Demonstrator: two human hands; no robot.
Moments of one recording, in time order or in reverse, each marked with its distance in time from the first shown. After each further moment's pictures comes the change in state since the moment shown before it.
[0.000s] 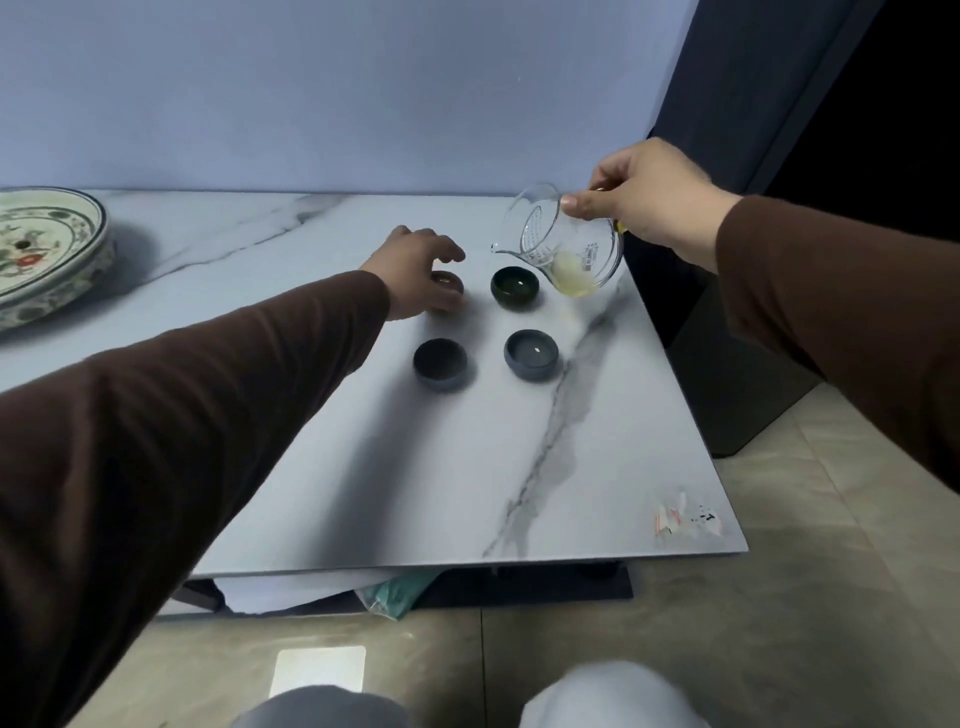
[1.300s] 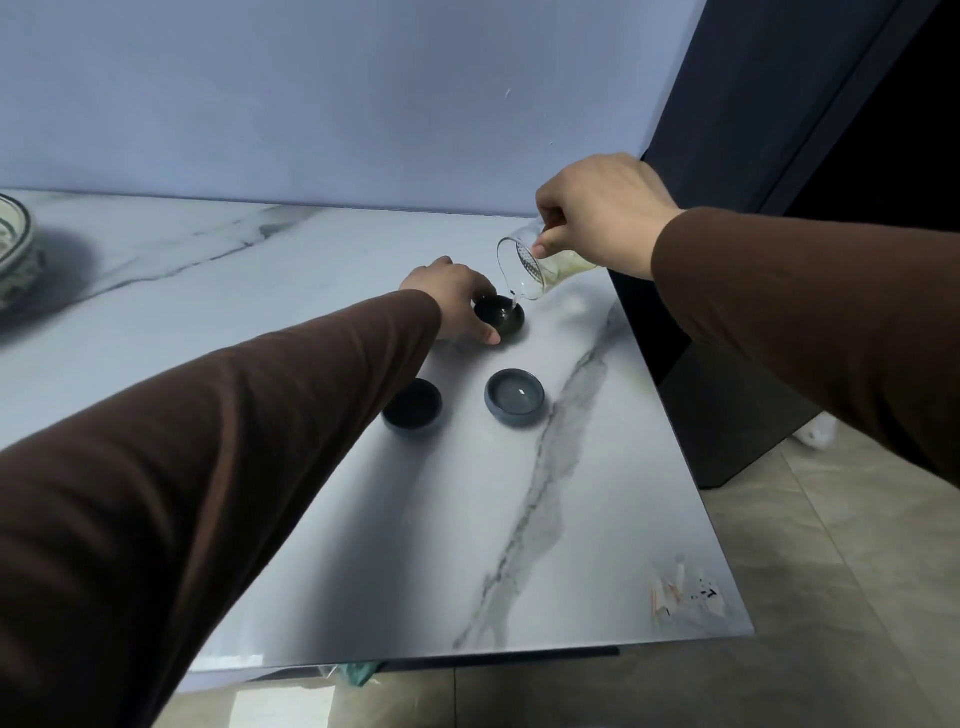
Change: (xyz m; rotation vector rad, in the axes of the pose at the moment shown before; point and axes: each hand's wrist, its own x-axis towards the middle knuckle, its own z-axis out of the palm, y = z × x) left_hand 0.074 0.022 0.047 0.100 -0.136 -0.070; right_hand 0.052 -0.008 0.017 -0.679 -0.052 -0.384
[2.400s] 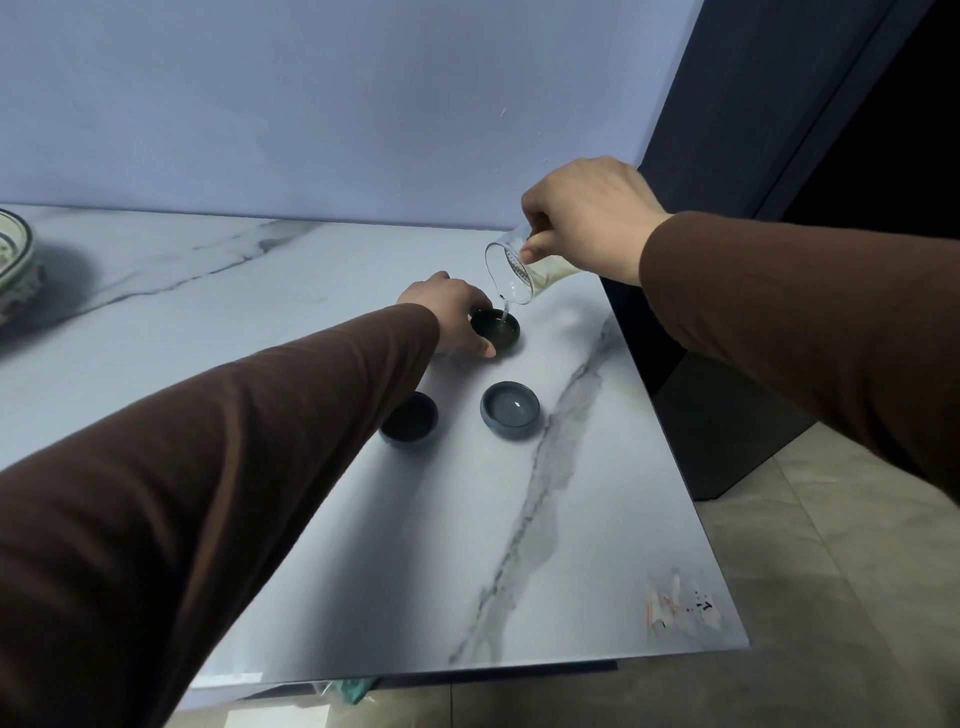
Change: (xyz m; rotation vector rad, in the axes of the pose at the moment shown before) left_hand -0.002 0.004 -0.002 0.021 -0.006 -0.018; right_hand 0.003 -0.005 -0.009 -0.029 0.044 -0.059
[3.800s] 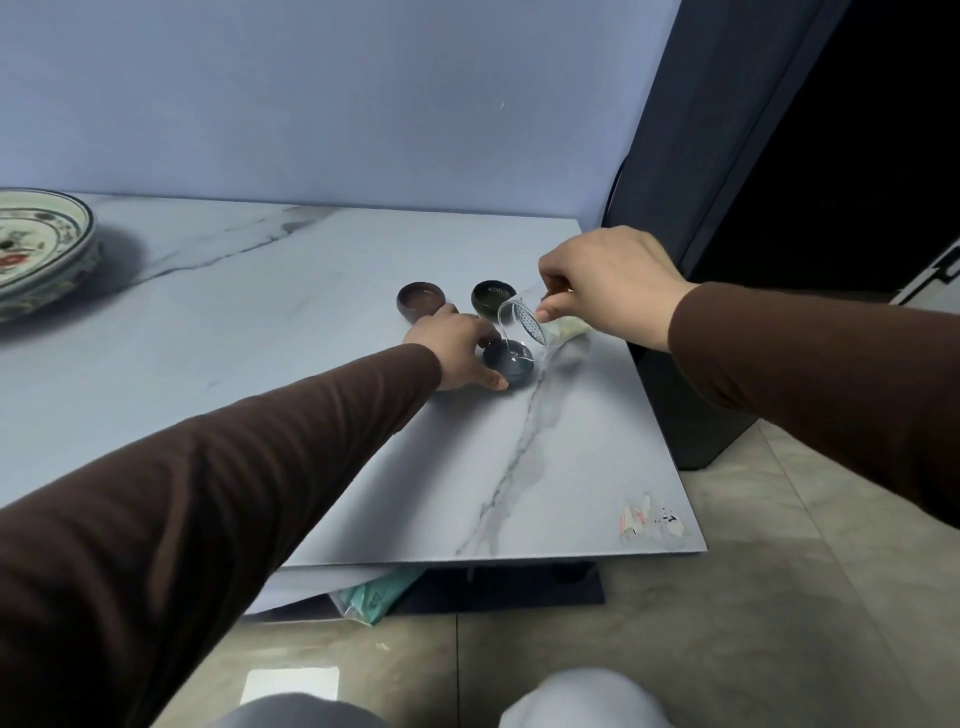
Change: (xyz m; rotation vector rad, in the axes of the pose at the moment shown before) left_hand -0.099 0.025 0.026 0.019 -0.044 0.081; right_hand -0.106 -0.040 -0.015 0.032 -0.097 0.021
